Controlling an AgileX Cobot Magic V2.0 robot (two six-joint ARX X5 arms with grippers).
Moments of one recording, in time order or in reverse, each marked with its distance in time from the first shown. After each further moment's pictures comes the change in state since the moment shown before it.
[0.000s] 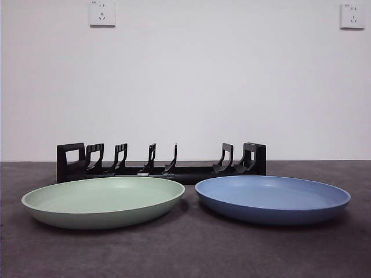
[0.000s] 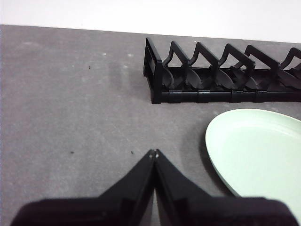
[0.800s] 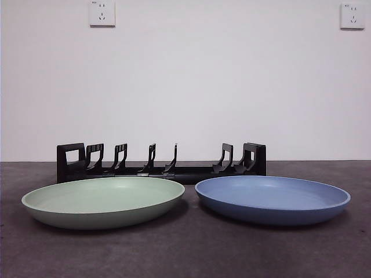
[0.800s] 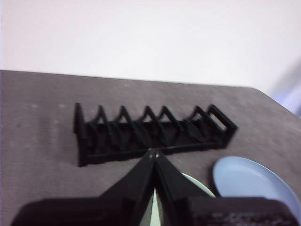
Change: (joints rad) left arm 0.000 0.322 0.607 -0.260 0.271 -0.091; right arm 0.000 0.512 0.736 -0.304 -0.138 0.009
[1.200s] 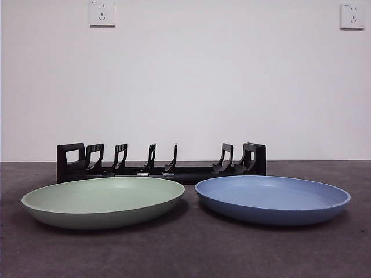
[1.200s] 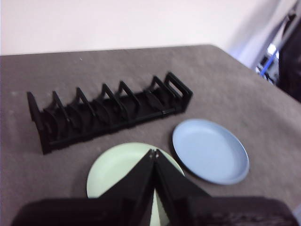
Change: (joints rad) left arm -0.049 0.167 0.341 -0.384 0.120 0.185; right arm 0.000 0.205 0.341 -0.425 -0.092 -0.210
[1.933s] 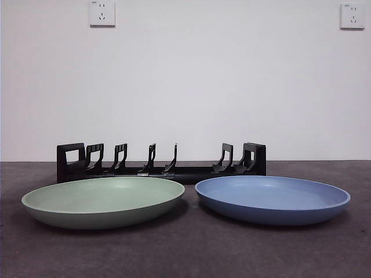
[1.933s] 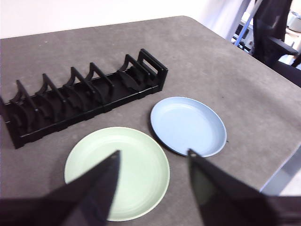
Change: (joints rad) left arm -0.111 0.030 0.023 -0.061 0.000 0.053; right arm 0.000 0.011 0.021 -0.037 -0.002 -0.034
